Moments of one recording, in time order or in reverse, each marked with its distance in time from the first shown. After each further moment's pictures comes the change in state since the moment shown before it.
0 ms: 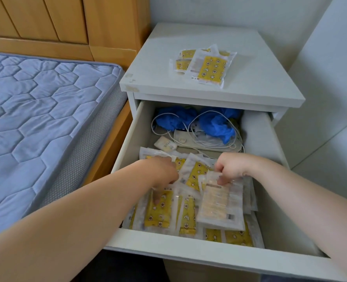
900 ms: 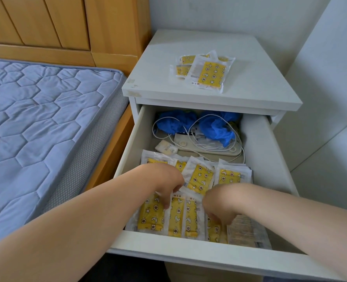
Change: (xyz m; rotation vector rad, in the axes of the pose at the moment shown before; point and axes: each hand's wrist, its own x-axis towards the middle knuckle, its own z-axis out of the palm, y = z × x) left_hand -0.006 0.008 -0.001 -0.186 0.049 0.019; right_hand -0.022 -0.054 0.040 -0.678 -0.359 -0.326
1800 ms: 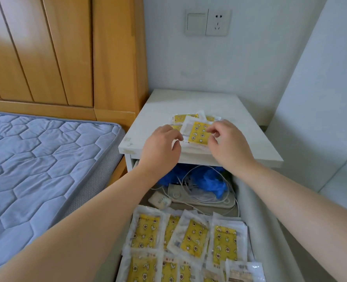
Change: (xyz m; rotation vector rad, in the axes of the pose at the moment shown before) left_hand -0.009 -0.049 -0.115 -0.475 1.432 -0.172; right_hand -0.076 0.126 -0.083 0.755 1.718 0.496
